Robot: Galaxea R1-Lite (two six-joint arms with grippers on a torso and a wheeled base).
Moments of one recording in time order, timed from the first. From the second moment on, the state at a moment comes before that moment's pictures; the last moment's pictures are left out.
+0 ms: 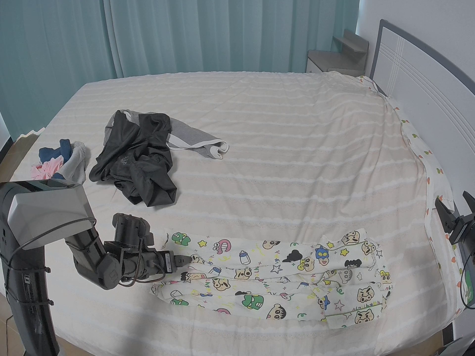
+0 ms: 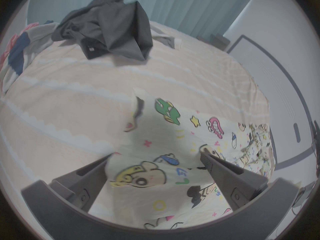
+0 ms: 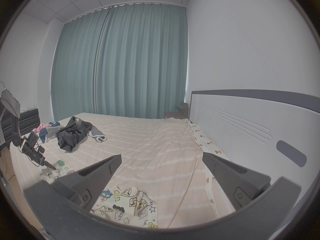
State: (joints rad) left arm -0.25 2.26 -0.66 -0.83 -0.14 -0.33; right arm -0.20 1.24 -0.02 -1.27 0.15 -0.06
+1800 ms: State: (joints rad) left arm -0.04 2.14 -0.45 -0.89 -0.27 -0.33; right arm -0.20 1.24 -0.02 -1.27 0.15 -0.06
